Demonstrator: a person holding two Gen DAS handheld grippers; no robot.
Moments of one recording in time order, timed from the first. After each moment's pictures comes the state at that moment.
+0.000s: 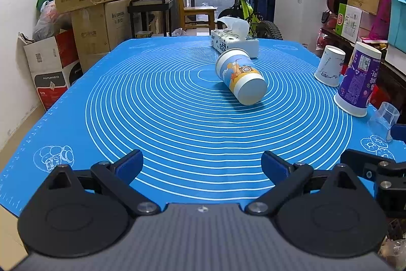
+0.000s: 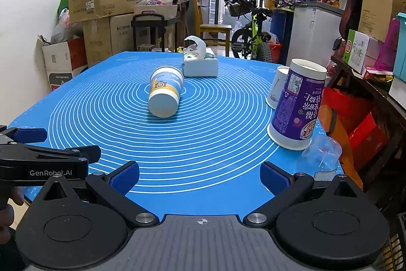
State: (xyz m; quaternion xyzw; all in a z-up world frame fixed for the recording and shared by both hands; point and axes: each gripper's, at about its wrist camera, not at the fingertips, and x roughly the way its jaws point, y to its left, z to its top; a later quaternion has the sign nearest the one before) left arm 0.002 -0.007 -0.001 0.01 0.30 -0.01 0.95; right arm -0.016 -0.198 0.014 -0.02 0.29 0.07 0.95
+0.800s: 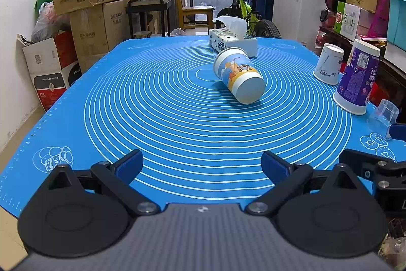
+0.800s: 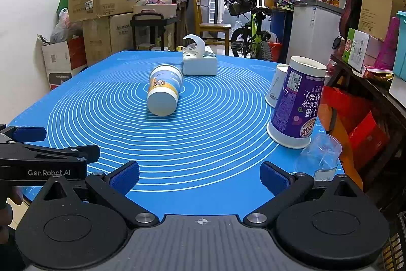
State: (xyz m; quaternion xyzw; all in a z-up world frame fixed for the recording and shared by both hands) left arm 0.001 -0.007 -0.002 0.02 0.30 -0.01 0.95; right arm -0.017 -0.197 0.014 -0.03 0.29 0.07 0.95
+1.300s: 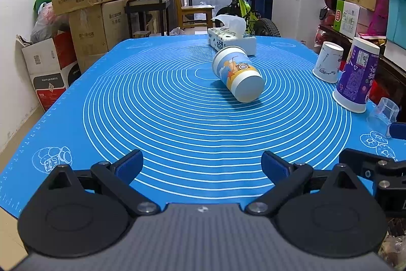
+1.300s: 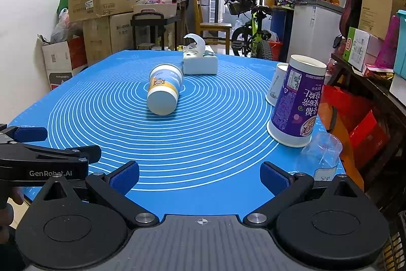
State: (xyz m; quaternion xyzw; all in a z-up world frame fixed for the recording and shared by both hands) left arm 0.001 -0.008 -0.003 0.02 0.30 -0.01 0.95; right arm -0.017 -0.198 0.014 -0.03 0.29 0.07 0.95
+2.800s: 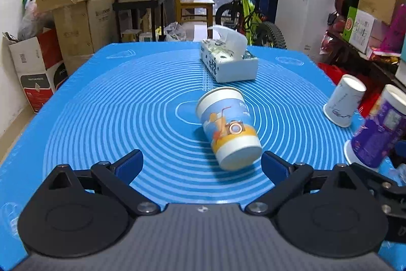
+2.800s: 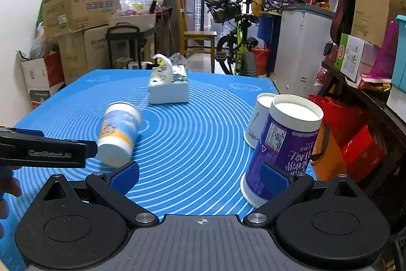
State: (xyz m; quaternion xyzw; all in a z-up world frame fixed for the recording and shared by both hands) left arm 0.117 -0.035 0.018 0.00 0.33 -0.01 0.94; right arm 0.087 -0.232 0.033 -0.01 0.28 0.04 0.96
